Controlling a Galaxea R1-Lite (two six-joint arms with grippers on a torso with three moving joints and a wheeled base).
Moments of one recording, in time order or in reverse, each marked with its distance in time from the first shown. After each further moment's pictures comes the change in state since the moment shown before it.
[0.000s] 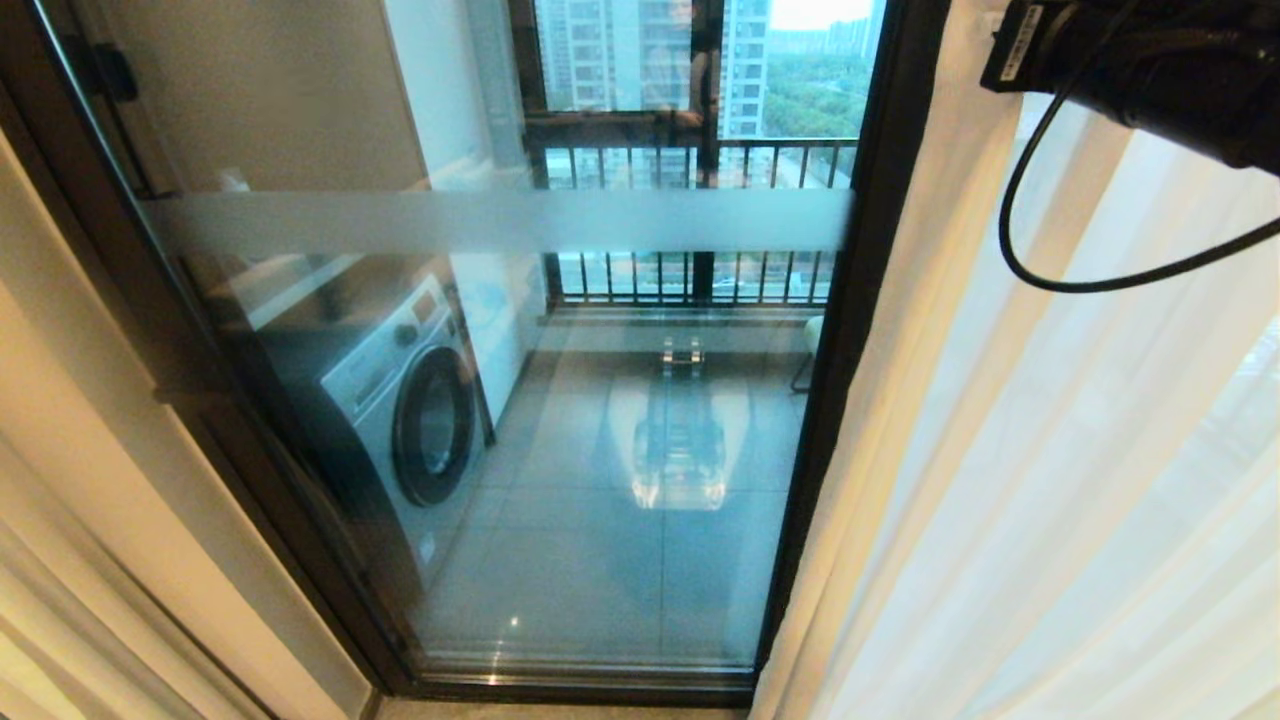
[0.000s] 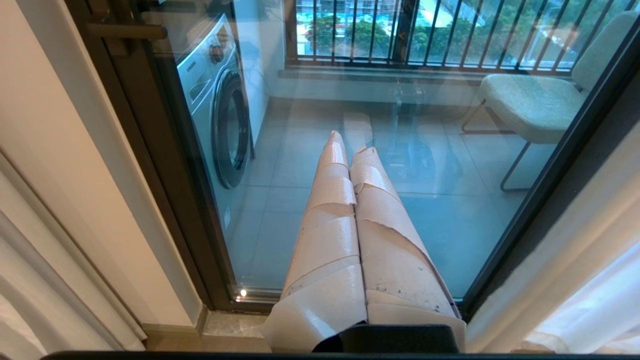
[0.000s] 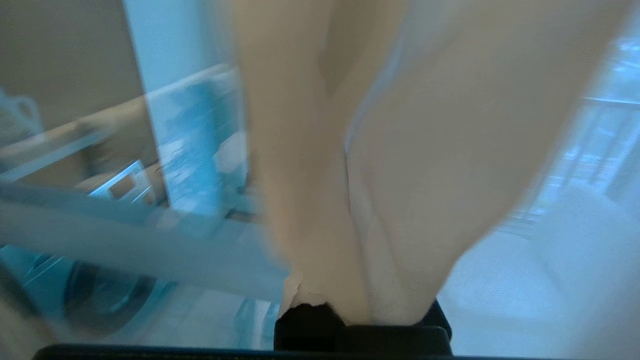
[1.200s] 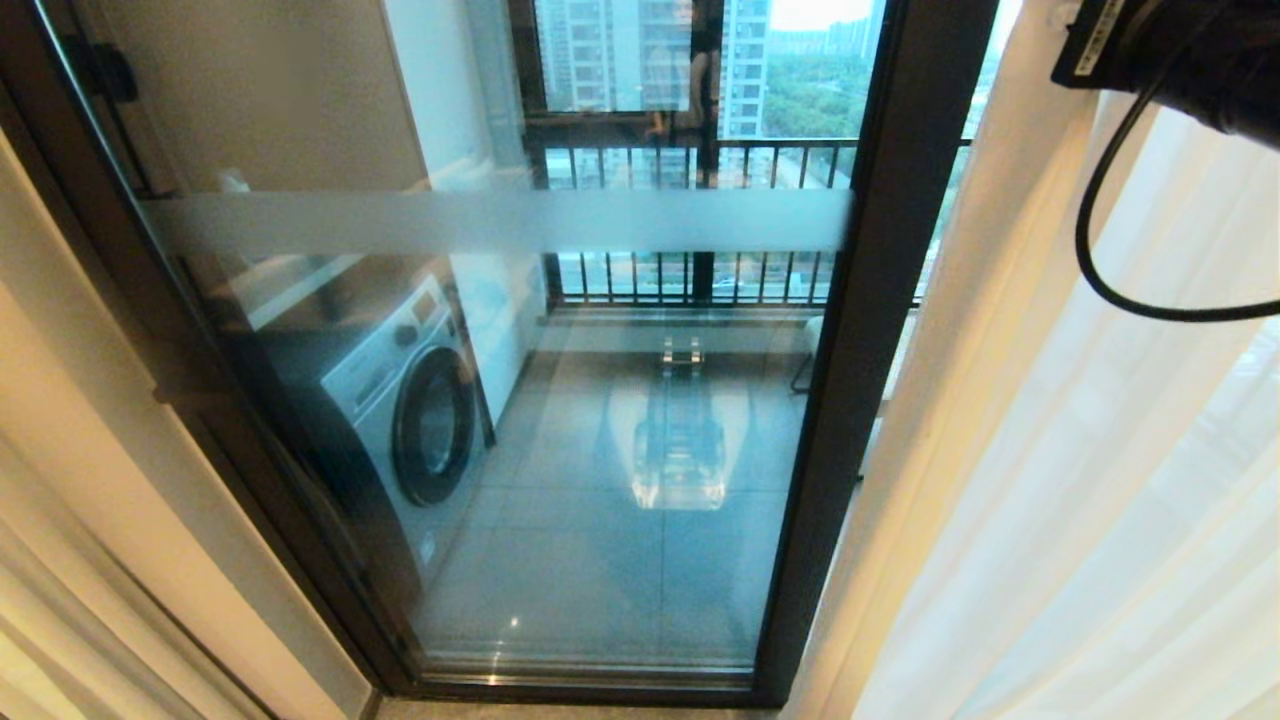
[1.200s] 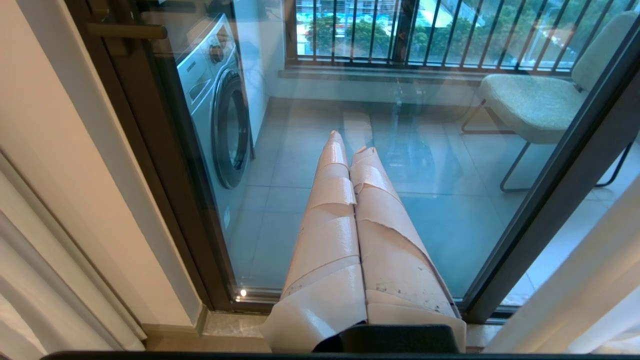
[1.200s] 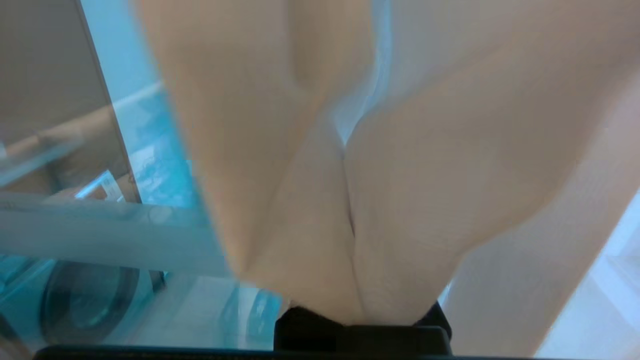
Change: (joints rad) left arm 0.000 0.000 0.000 0.000 0.000 0.000; right arm -0.003 -0.148 0.169 -0.022 -0.081 0.003
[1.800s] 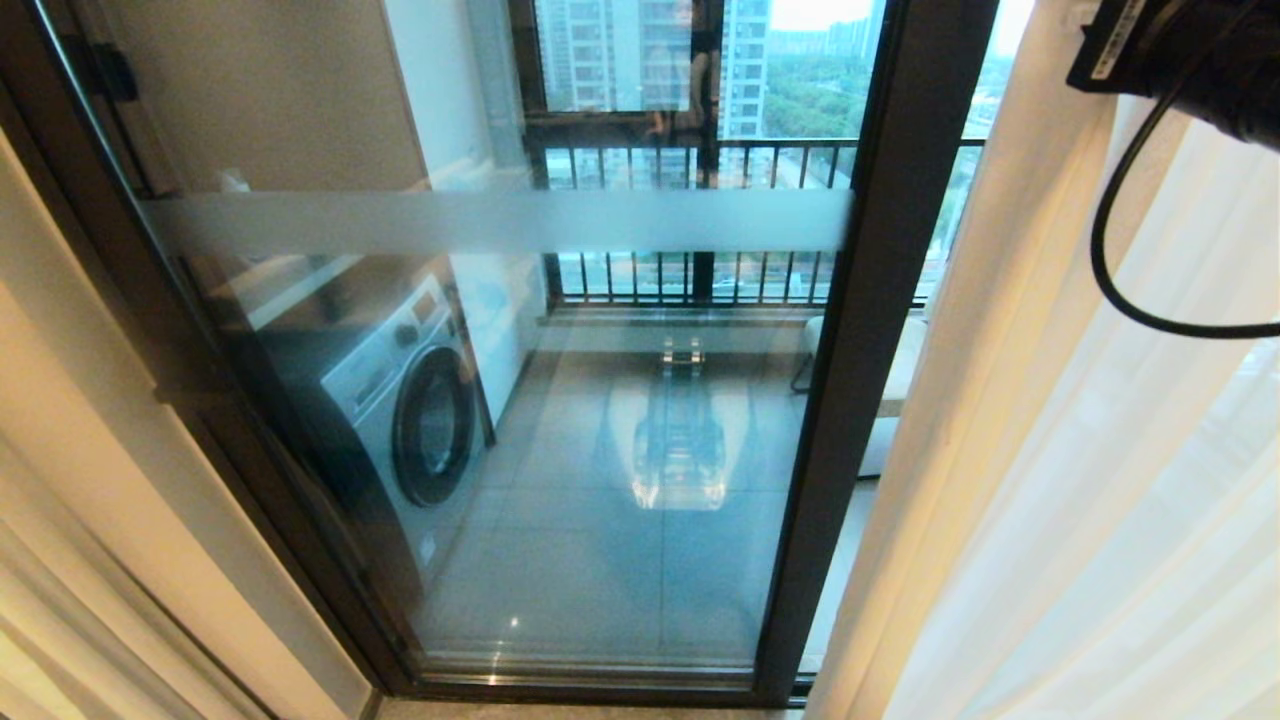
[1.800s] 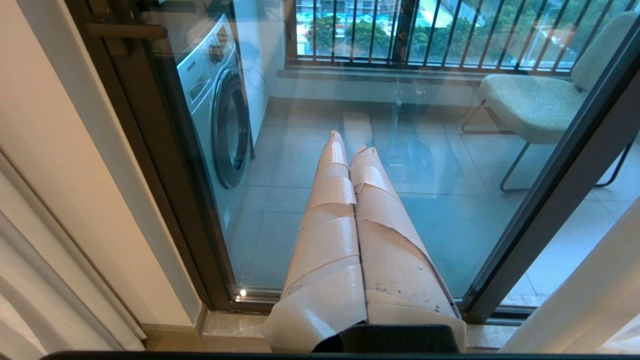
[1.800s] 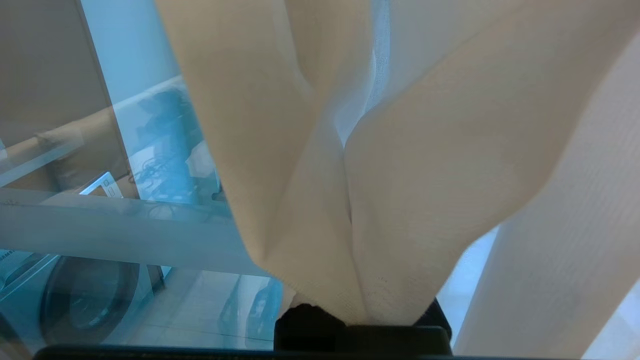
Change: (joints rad) left arm 0.000 0.000 0.000 0.000 0.000 -0.001; right arm -0.002 -0.032 0.058 -0.032 0.000 0.000
